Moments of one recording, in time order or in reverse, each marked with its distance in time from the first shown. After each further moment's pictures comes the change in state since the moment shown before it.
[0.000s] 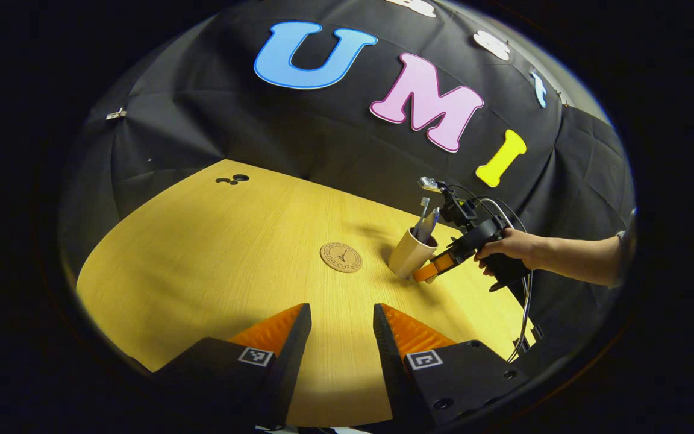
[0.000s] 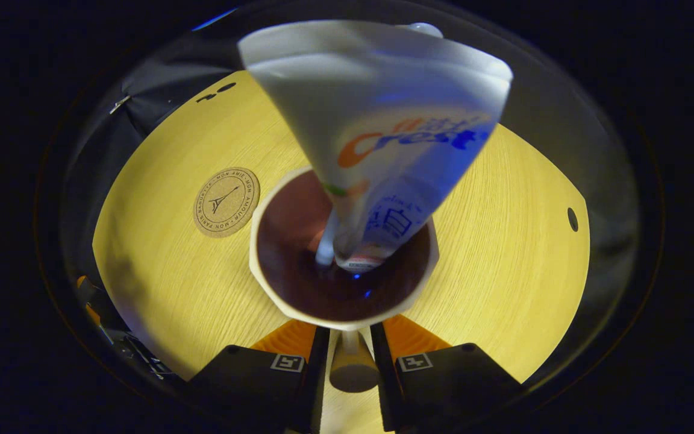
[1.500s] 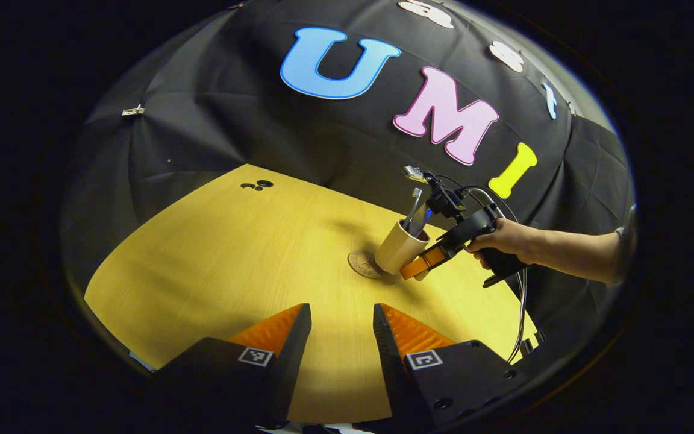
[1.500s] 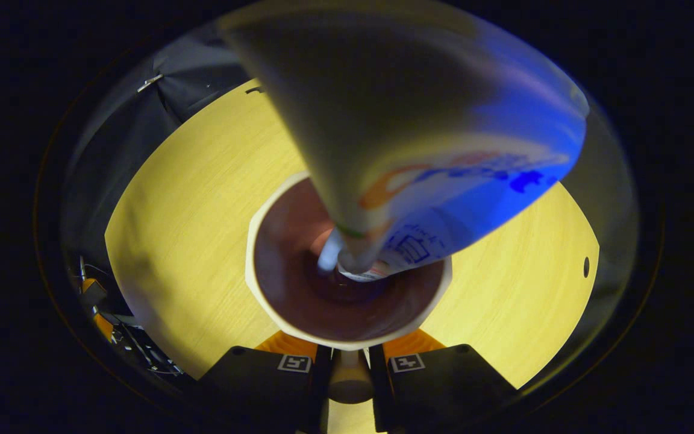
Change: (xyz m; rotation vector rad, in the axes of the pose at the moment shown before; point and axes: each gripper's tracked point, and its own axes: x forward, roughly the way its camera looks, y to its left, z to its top) left arm -0.030 0.052 0.015 -0.032 -0.033 0.047; right arm -0.005 0.108 0.051 -0.140 -0.021 0.080
